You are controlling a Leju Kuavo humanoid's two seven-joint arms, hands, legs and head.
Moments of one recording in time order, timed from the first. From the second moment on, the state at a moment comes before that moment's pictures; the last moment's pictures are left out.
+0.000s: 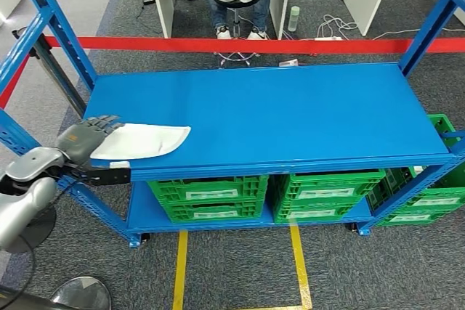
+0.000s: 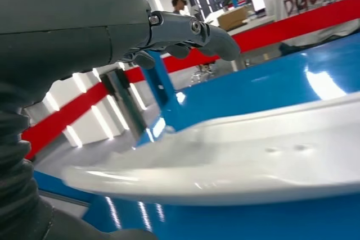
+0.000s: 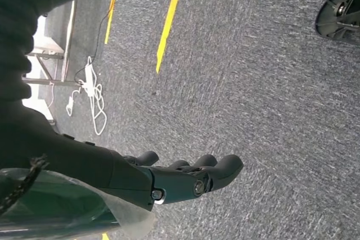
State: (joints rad) left arm -0.64 0.50 -0.63 -1.11 -0.86 -0.09 -0.16; right arm -0.06 0.14 -0.77 -0.21 1.57 -0.17 0.17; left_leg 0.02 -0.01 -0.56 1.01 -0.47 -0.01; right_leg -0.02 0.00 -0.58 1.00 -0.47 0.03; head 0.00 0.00
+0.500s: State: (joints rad) left arm -0.67 0.39 -0.66 -1.03 -0.86 -0.05 -0.20; right arm -0.06 0.14 -0.75 -0.21 1.57 -0.17 0.16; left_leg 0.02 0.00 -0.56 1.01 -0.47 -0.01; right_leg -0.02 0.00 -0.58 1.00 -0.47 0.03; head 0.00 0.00
